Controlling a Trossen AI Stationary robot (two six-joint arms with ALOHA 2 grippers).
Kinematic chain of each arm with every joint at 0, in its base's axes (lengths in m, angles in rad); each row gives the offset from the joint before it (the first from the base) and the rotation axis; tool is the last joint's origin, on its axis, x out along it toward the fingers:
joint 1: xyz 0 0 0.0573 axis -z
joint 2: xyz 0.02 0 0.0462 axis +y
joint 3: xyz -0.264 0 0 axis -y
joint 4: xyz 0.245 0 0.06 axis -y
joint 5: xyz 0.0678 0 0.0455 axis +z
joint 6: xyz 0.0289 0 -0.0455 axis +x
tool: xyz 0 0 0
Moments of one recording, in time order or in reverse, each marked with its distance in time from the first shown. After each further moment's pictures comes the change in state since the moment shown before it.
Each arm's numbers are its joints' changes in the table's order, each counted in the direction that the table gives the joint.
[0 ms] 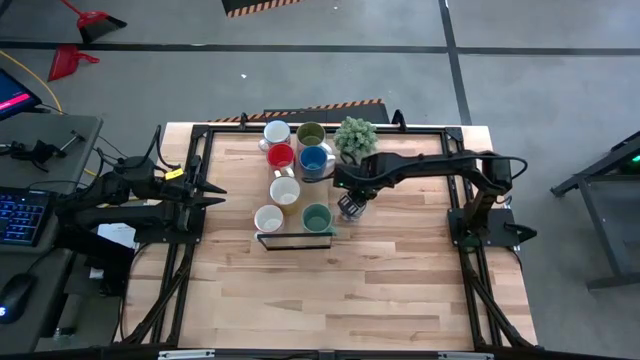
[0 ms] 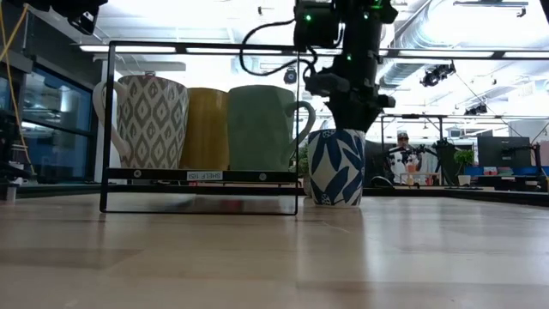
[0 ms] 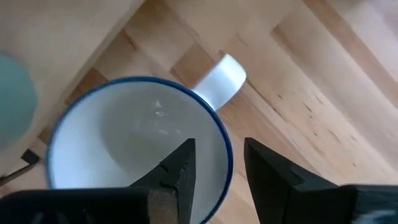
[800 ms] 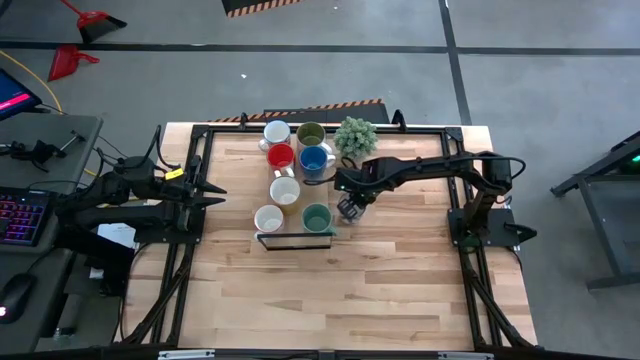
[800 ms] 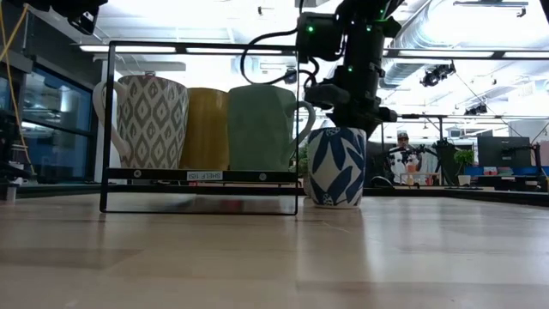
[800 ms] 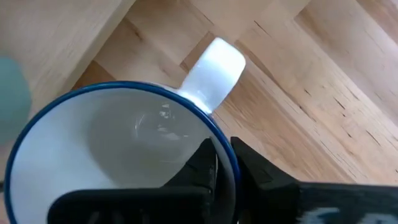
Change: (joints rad) left arm 0.000 0.000 0.000 0.000 0.000 0.000; right arm 0.000 0.000 -0.089 0.121 0.053 0.025
